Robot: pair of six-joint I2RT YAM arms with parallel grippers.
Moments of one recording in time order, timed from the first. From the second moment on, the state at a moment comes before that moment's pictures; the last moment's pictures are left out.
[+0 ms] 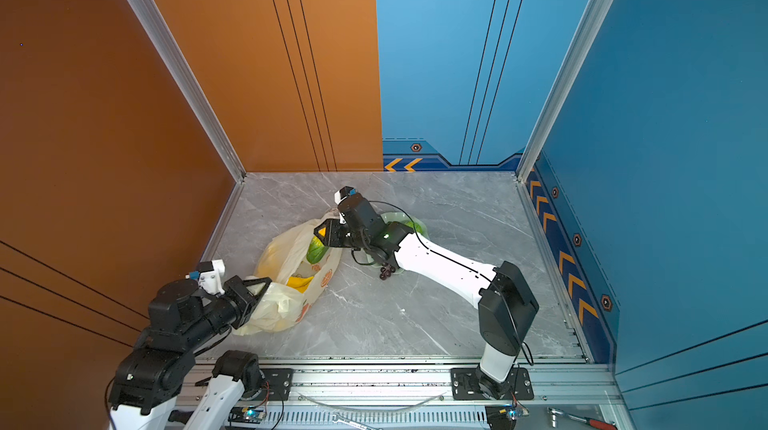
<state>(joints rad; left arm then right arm) -0.13 0.36 0.83 -0.95 0.31 -1.11 0.91 1.75 1.48 -0.26 -0.14 0.79</state>
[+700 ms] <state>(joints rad) -0.13 0.34 0.82 -0.93 0.30 -1.12 0.96 1.94 1.60 -0.34 -0.19 0.76</state>
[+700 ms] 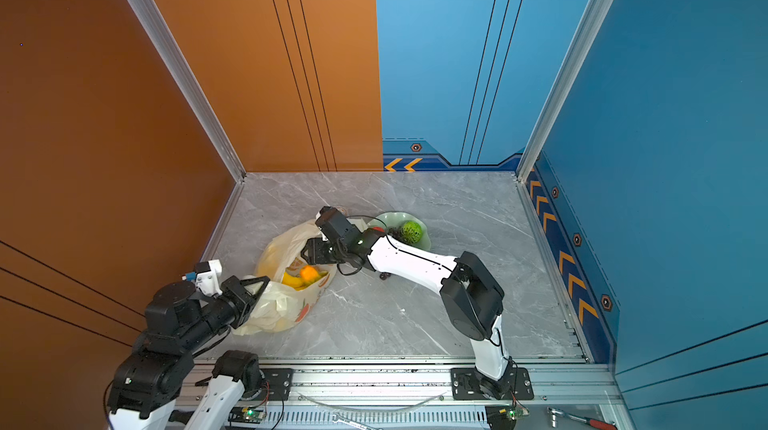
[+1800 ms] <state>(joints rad) -0.13 0.31 0.77 -0.92 0.29 -1.12 0.98 2.22 2.10 -0.56 -0.38 0.73</state>
